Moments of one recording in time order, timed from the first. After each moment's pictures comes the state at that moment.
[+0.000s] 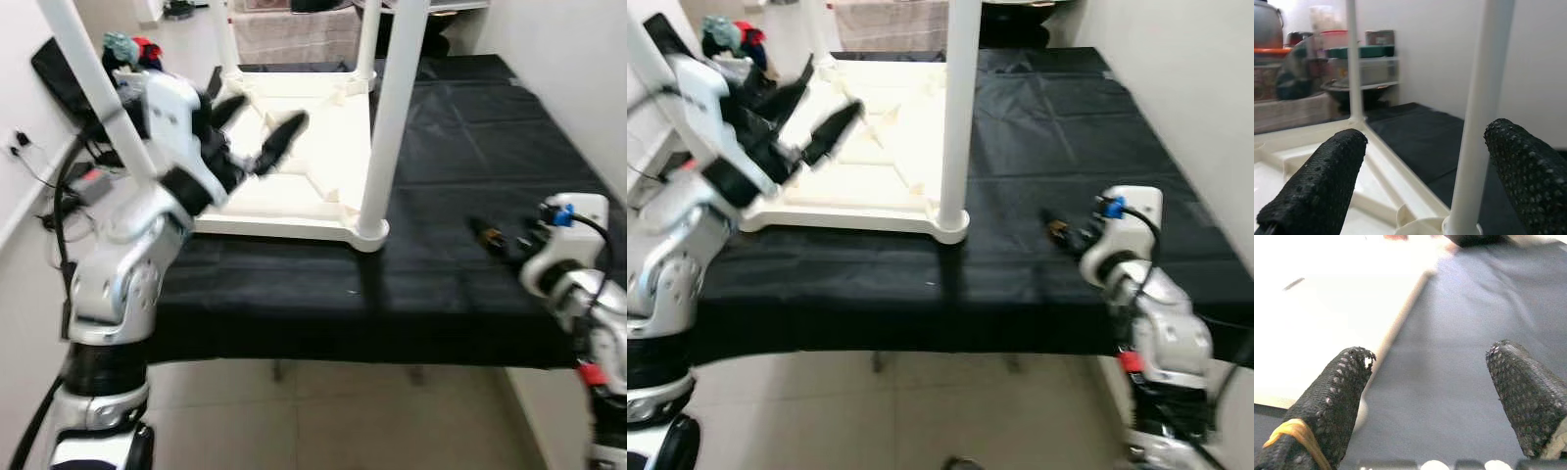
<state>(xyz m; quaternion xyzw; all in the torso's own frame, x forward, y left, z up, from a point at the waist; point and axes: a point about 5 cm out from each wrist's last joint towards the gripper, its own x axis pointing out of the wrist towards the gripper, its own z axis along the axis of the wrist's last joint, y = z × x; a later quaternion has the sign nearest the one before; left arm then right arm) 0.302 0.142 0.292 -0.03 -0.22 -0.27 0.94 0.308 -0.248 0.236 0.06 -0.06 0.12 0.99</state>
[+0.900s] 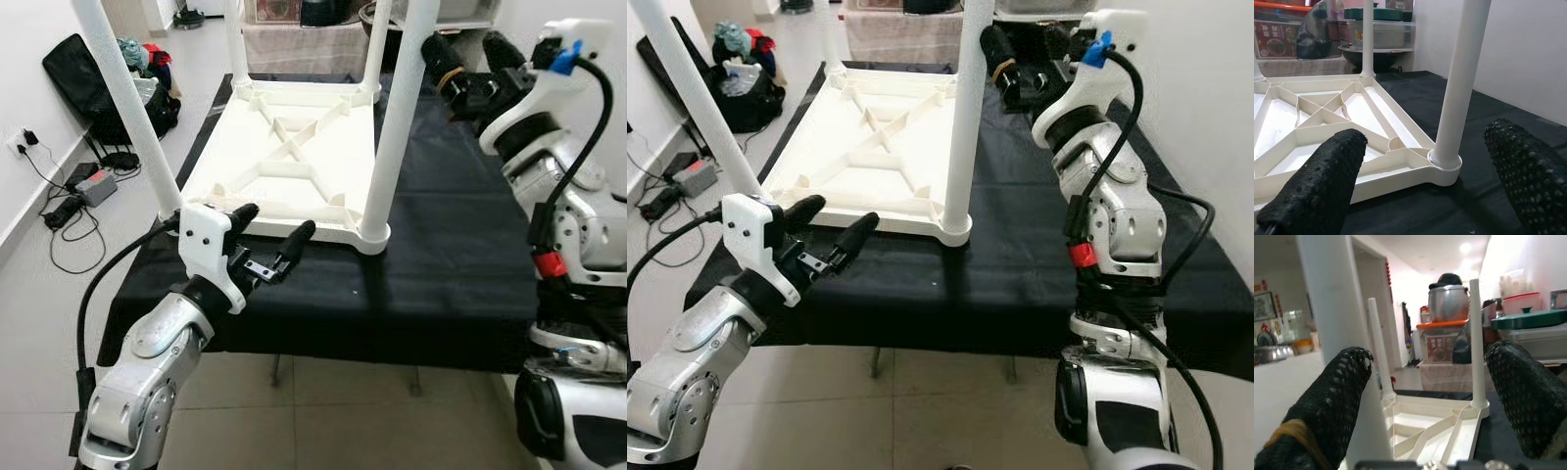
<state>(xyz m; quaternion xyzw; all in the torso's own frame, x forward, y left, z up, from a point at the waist) 0.260 0.125 0.227 -0.04 -0.14 -0.24 0.96 0.342 -0.192 0.358 0.07 -0.25 0.15 0.95</state>
